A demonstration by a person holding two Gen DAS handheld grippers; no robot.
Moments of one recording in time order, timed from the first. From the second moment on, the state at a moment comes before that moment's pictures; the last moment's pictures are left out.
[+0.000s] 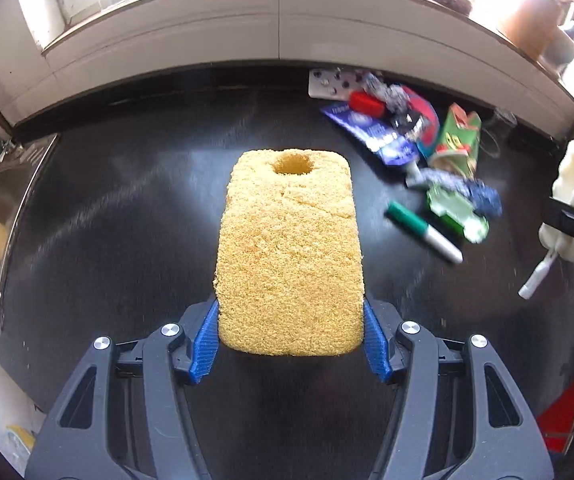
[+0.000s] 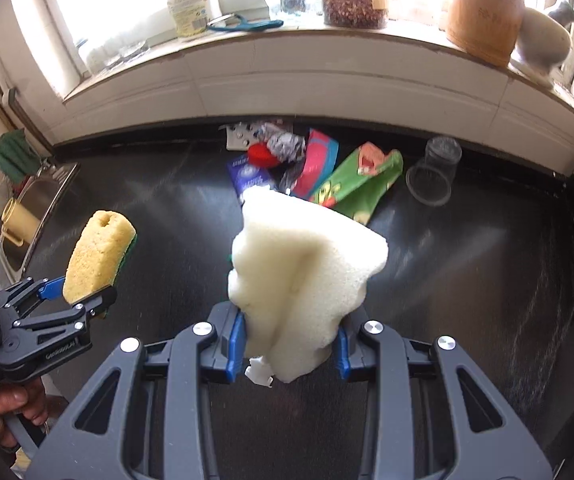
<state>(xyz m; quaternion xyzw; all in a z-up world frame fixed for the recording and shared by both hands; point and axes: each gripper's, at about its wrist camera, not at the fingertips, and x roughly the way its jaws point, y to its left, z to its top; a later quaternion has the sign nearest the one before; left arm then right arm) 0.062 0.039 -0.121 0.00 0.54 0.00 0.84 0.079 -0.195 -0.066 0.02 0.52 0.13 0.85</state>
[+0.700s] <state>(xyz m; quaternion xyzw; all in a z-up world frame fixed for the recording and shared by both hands) -0.021 0.104 -0.098 -0.06 0.50 0.08 0.86 0.040 -0.076 -0.050 -0.05 0.50 0.27 0.82</state>
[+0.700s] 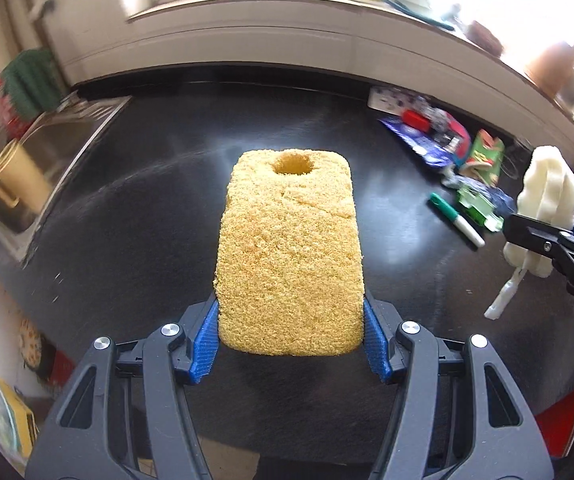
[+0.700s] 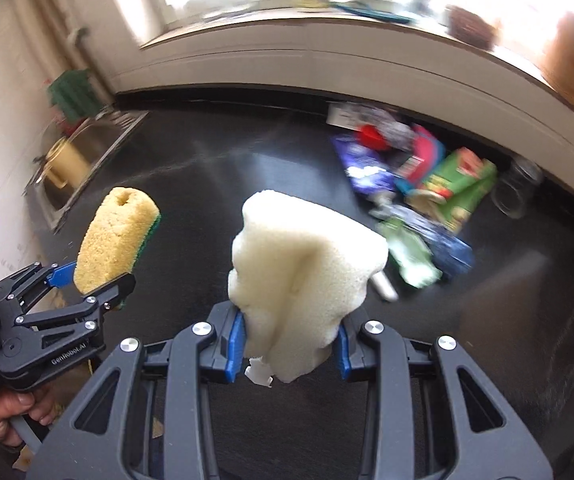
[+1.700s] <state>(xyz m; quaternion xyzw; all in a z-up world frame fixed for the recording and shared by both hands) -0.323 0.363 -0.264 -0.31 0.50 0.37 0.71 -0.208 0.372 -0.188 -0.32 0.55 0.58 0.51</state>
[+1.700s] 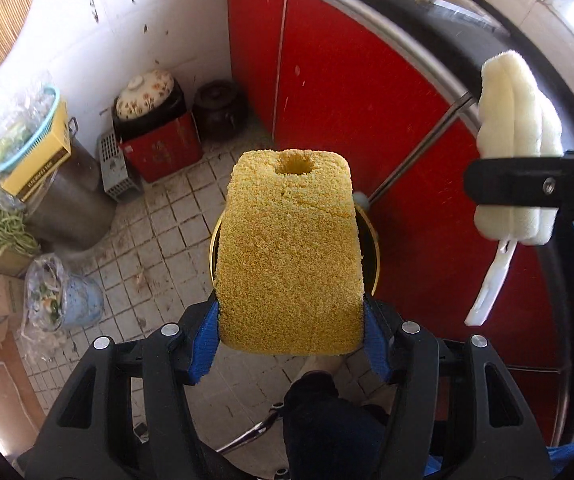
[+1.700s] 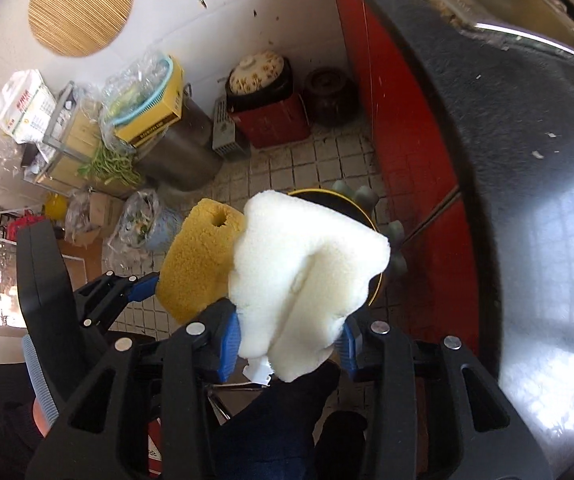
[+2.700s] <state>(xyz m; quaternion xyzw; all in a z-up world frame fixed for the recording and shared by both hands) -0.295 0.353 -0.241 -0.26 0.51 0.37 0.73 -0.148 0.317 -0.107 -0.27 0.51 0.58 0.58</state>
